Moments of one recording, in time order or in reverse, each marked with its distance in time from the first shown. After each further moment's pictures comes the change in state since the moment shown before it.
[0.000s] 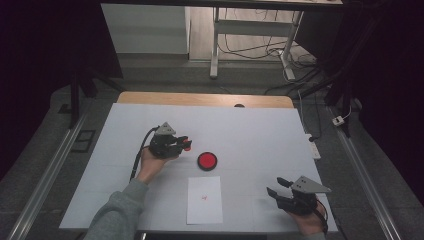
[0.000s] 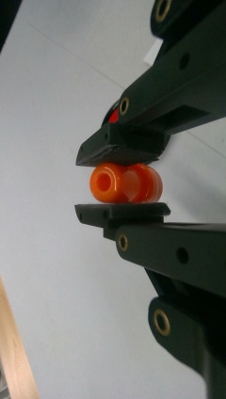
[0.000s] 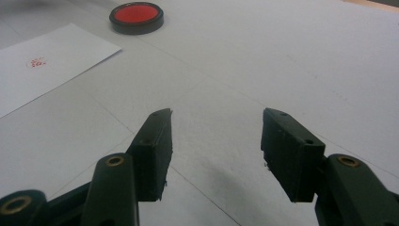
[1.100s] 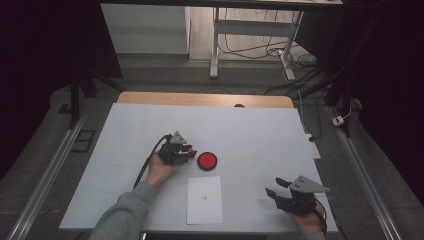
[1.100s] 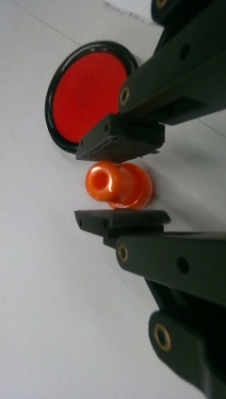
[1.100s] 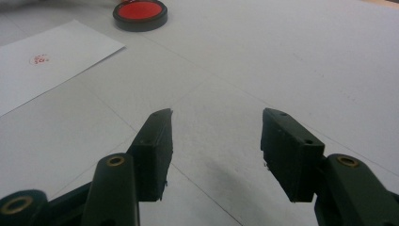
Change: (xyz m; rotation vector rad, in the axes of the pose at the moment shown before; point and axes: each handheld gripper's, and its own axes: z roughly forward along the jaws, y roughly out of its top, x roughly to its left) left arm -0.008 -0.020 0.038 0.133 0.028 0.077; right arm 0.001 0.001 0.003 0.011 0.014 -0.007
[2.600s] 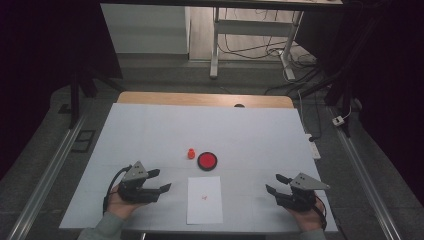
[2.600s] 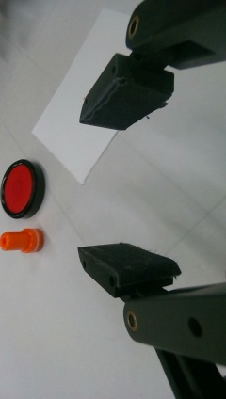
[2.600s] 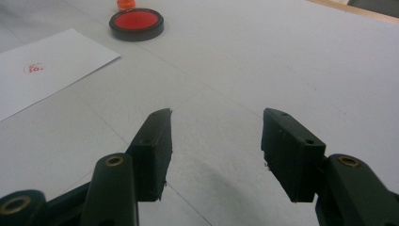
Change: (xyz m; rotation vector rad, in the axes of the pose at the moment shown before) left arm -0.050 -0.085 -0.128 -0.090 -0.026 -0.059; right arm -0.006 0.005 0.002 -0.023 -0.002 -0.015
